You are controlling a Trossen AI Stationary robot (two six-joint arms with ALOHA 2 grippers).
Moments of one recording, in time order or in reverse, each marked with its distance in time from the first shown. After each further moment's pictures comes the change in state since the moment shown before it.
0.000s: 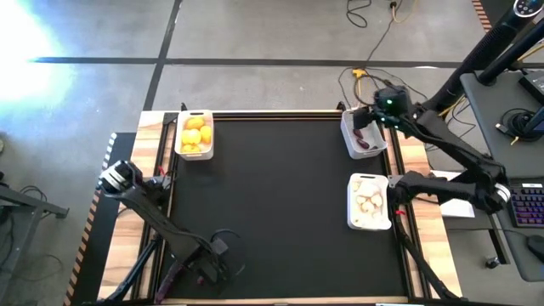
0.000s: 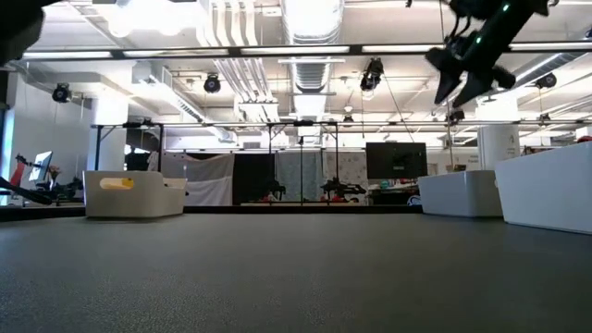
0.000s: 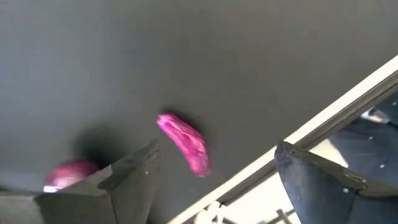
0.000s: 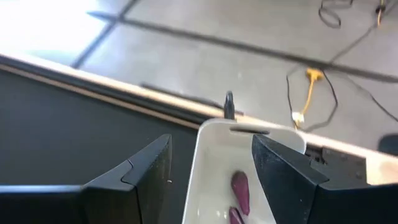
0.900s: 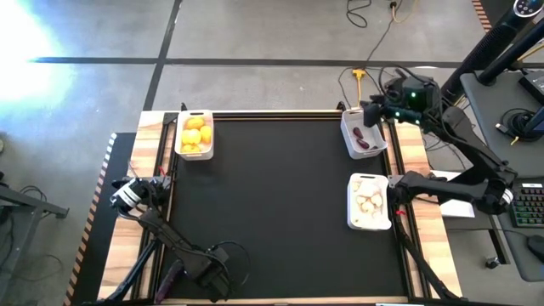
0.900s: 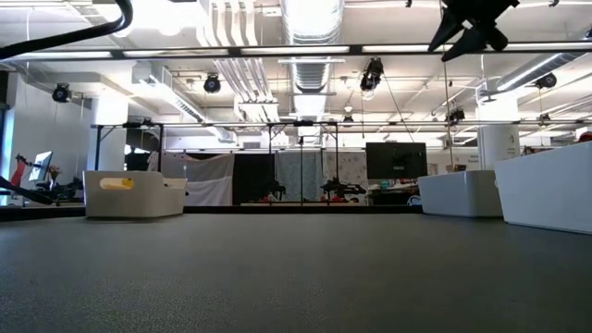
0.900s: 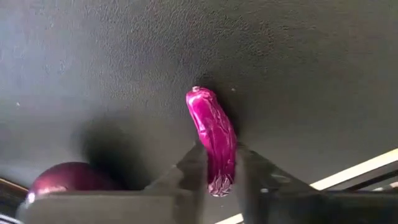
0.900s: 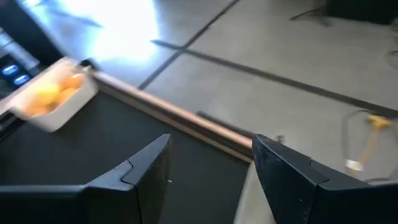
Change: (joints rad) left arm -0.032 0.226 0.096 -0.088 0.101 0.042; right arm 0.038 -0.056 0.240 -0.112 -0.187 -0.059
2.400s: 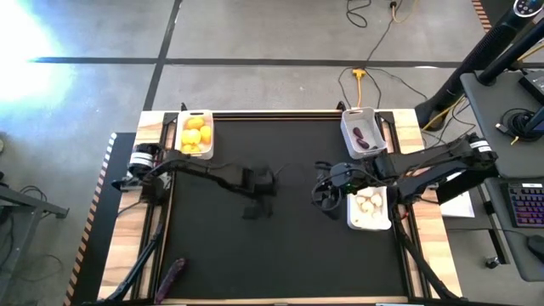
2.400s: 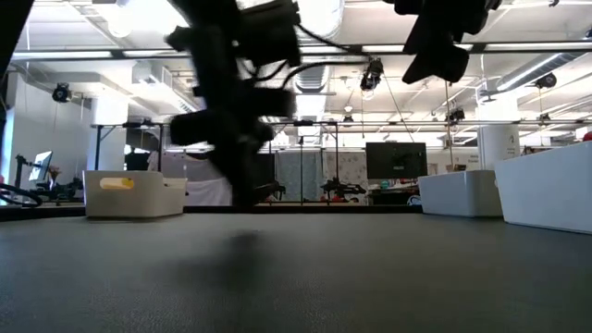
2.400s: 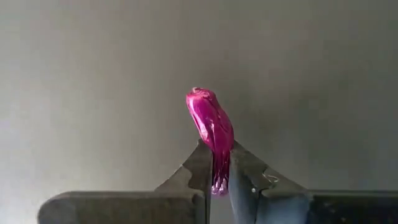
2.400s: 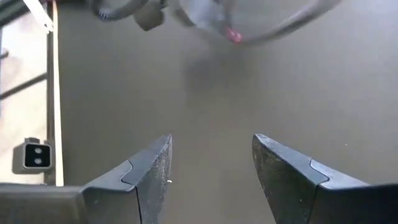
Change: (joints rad) left arm 0.736 -0.110 -0.063 0.254 -0.467 1.697; right arm 0.961 0.349 -0.183 0.210 -0.012 0.306
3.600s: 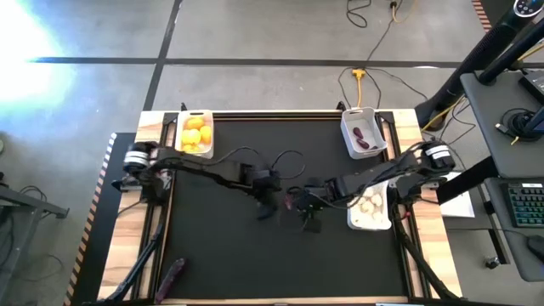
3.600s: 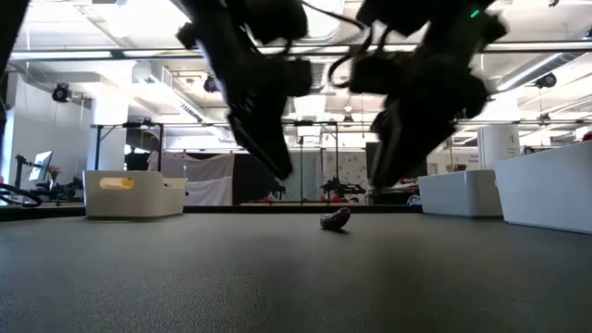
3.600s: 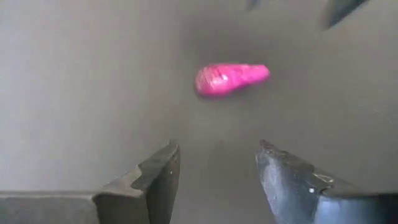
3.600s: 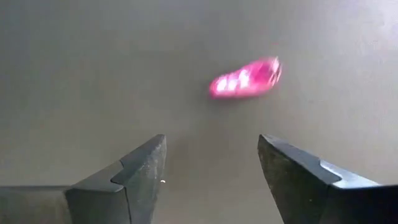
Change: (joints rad) left arm 0.027 -0.029 0.023 0.177 0.132 -0.364; right arm 0.027 0.436 0.001 0.182 0.055 -0.340
